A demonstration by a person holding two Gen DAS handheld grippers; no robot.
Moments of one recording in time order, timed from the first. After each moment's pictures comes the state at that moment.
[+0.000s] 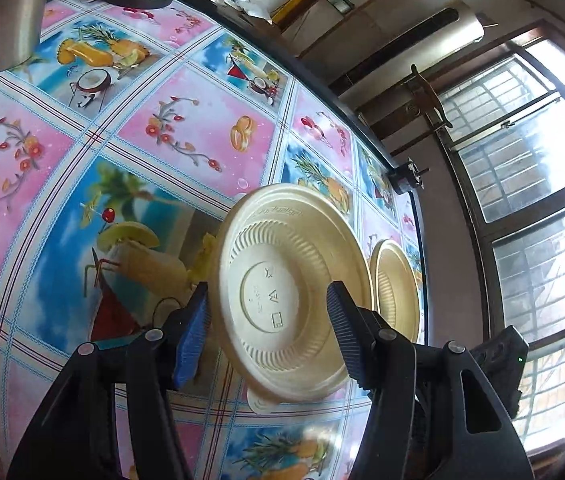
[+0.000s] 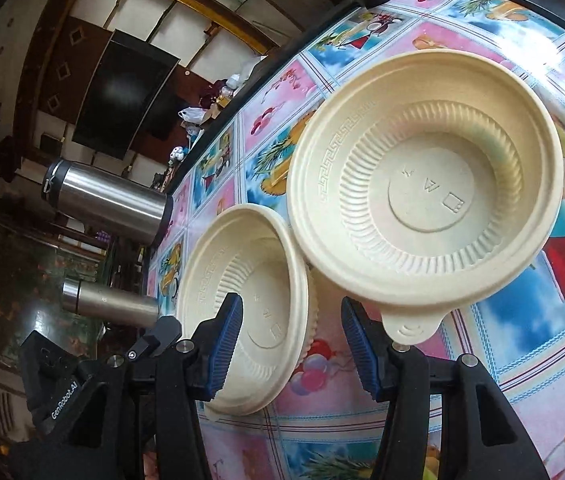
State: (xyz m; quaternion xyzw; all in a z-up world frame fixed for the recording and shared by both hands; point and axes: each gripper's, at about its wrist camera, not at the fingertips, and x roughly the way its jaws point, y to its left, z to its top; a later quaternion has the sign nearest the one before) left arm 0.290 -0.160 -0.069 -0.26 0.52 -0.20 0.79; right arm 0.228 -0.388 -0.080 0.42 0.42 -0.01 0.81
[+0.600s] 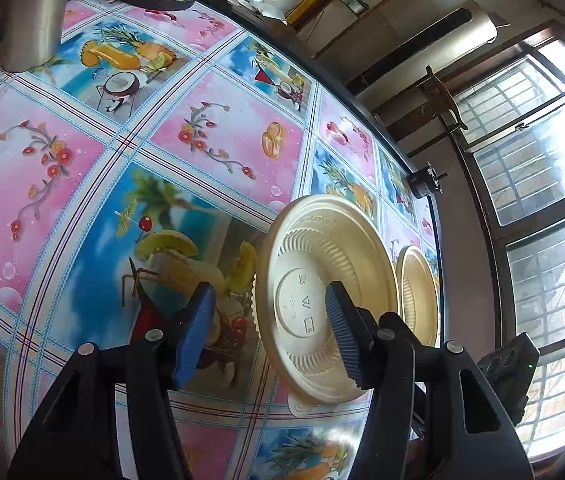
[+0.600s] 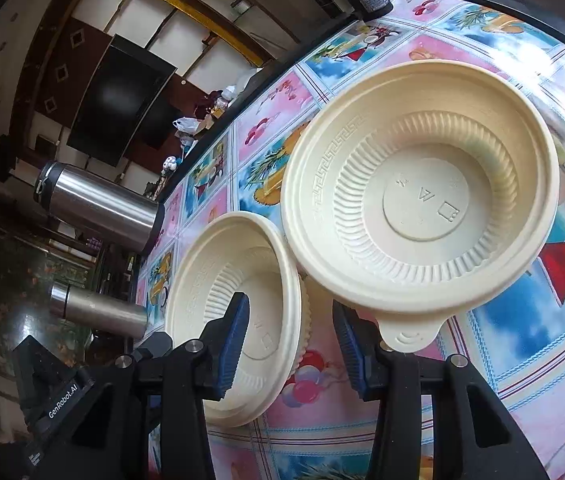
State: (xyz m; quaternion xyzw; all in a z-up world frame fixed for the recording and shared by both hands) left arm 0.298 -0.144 -0.075 -0.25 0.53 -0.17 0.79; right arm 0.229 -0.385 -0.081 0.40 0.40 -0.04 0.82
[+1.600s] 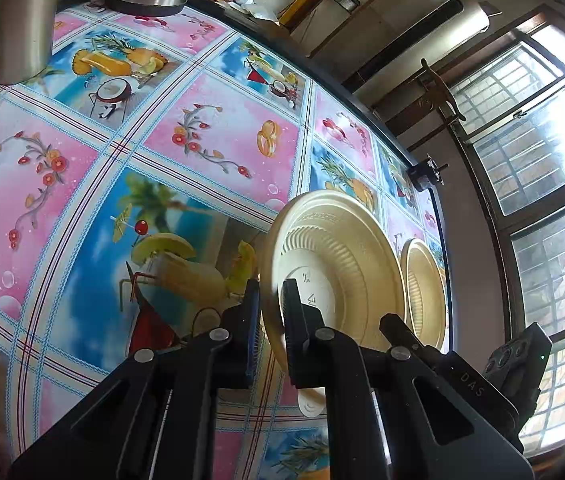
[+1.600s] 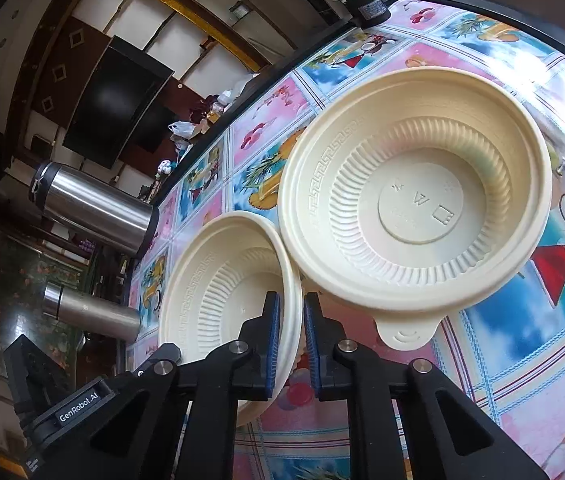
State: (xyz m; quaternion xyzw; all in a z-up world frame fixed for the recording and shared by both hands) left arm 0.298 -0.150 -0.078 -0.23 0.52 -0.18 0.80; right arm 0.224 -0.384 -0.080 0.39 0.40 -0.05 0.83
